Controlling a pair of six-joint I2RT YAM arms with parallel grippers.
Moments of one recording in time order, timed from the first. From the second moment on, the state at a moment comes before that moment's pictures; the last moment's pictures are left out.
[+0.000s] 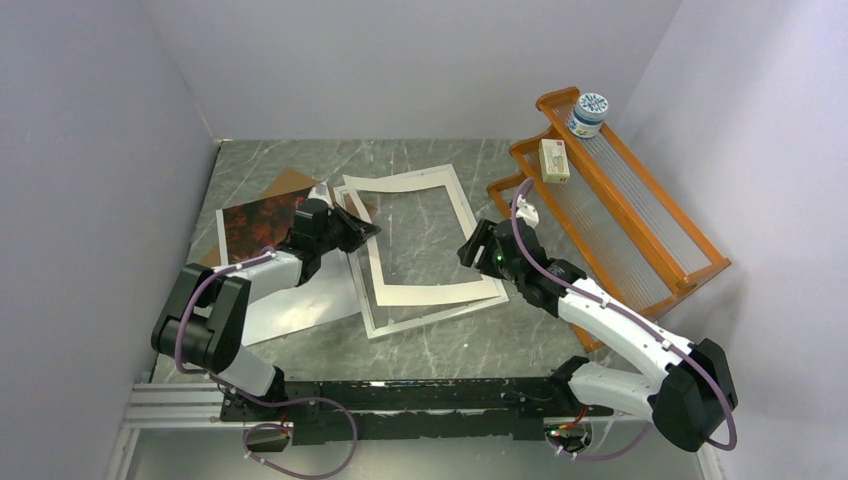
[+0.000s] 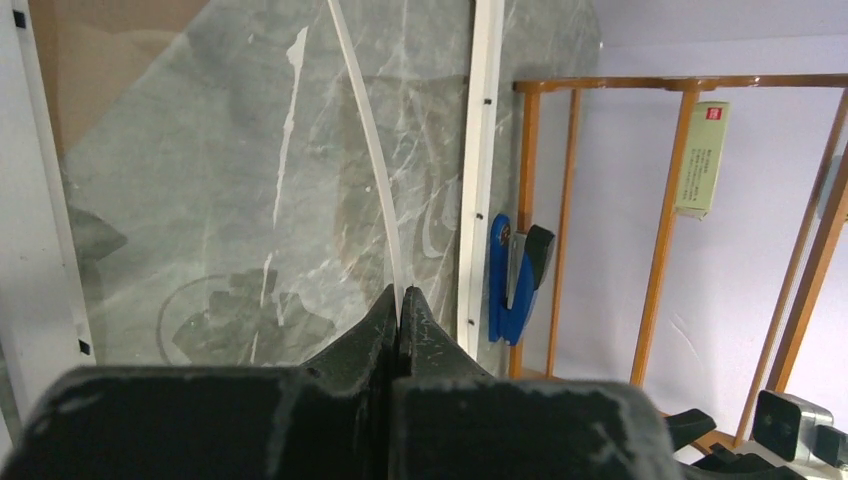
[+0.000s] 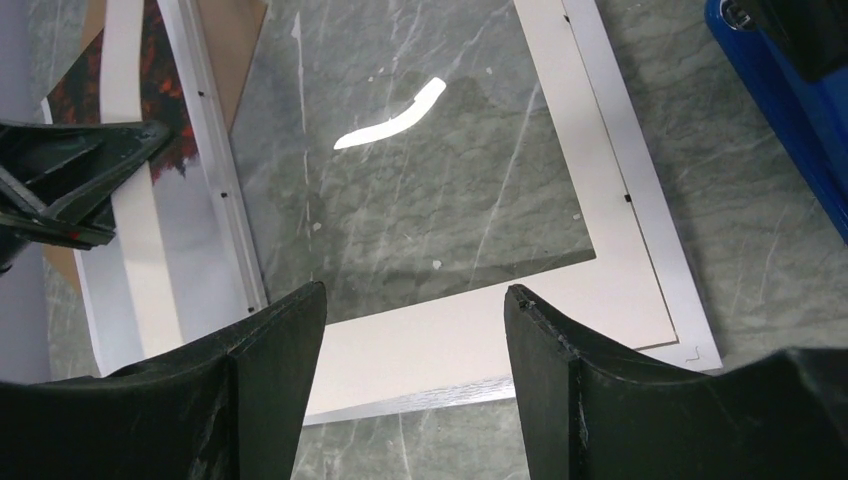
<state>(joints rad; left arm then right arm) -0.32 1.54 0.69 0.38 0.26 -1.12 0.63 1.08 0.74 -0.28 0.22 0.80</state>
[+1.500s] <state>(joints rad) -0.36 1.38 0.90 -0.45 -0.05 -0.96 0.62 1.22 0.74 -0.24 0.07 0.79</state>
